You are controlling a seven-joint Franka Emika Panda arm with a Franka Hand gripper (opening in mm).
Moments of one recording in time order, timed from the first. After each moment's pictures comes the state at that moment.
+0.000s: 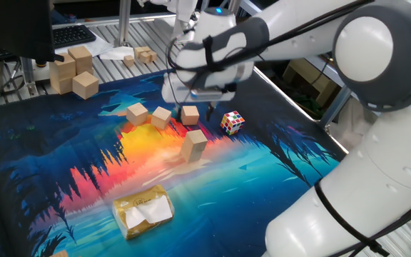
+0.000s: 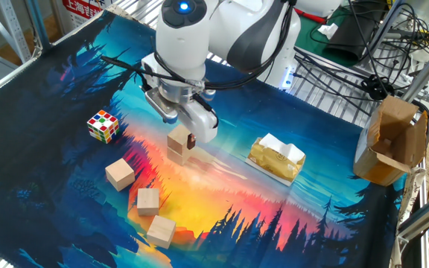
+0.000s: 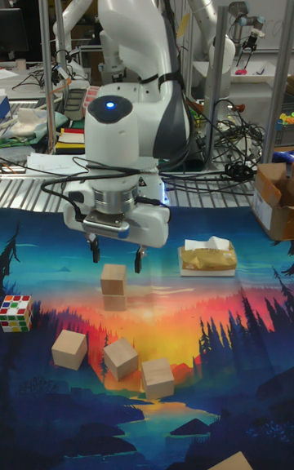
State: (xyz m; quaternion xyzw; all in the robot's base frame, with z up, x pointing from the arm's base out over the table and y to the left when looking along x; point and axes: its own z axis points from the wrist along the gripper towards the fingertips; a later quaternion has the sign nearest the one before) arm 0.481 -0.045 0.199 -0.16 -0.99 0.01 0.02
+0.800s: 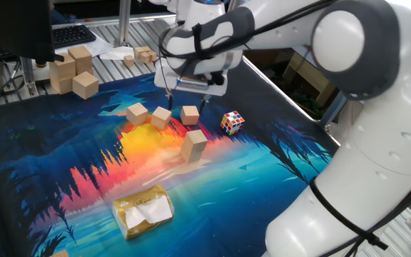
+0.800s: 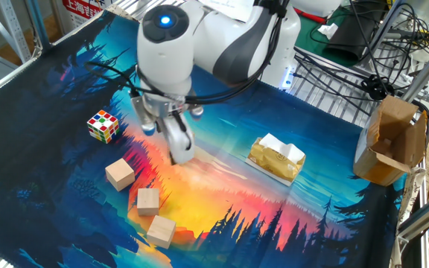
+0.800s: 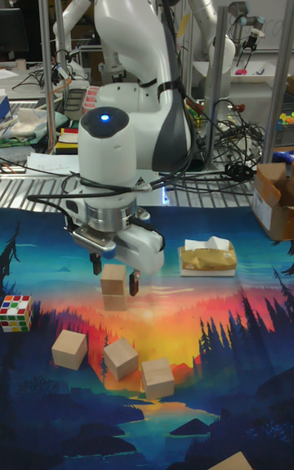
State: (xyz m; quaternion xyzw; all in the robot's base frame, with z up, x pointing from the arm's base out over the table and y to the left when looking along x) arm 0.524 -0.047 0.195 -0.30 -0.95 0.01 0.02
